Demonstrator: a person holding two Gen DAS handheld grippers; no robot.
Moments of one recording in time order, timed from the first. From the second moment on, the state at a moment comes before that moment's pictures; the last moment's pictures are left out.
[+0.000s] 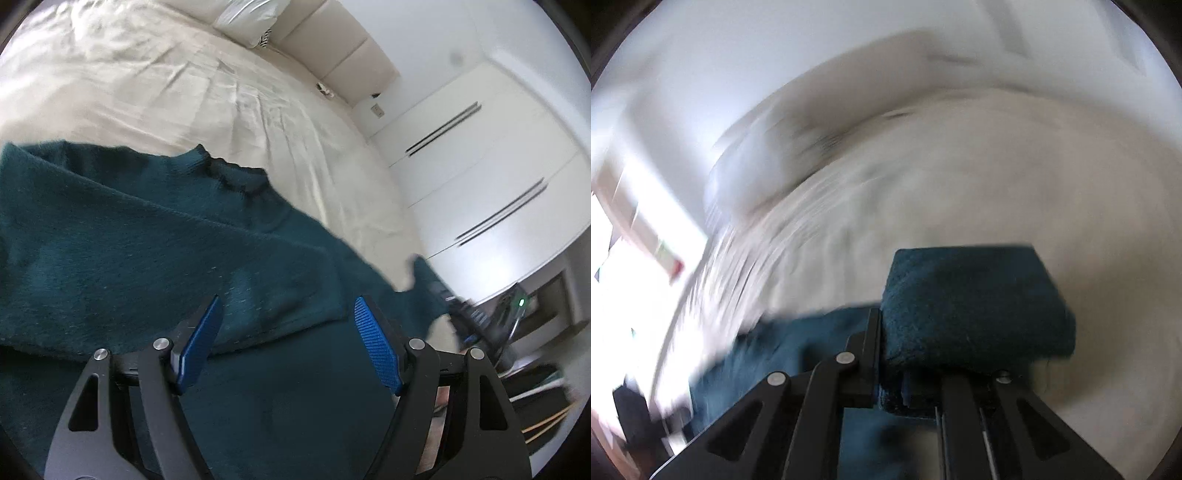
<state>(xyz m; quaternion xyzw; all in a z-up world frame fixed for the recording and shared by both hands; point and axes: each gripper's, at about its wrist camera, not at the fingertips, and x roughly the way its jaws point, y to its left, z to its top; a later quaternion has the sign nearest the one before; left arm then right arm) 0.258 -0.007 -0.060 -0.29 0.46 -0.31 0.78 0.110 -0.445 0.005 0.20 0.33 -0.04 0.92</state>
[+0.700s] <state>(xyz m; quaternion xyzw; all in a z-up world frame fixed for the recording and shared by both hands) 0.266 0.017 -0.139 -0.47 0.53 -0.34 0.62 0.091 -0.178 -0.116 -0.53 0.34 0.04 0.78</state>
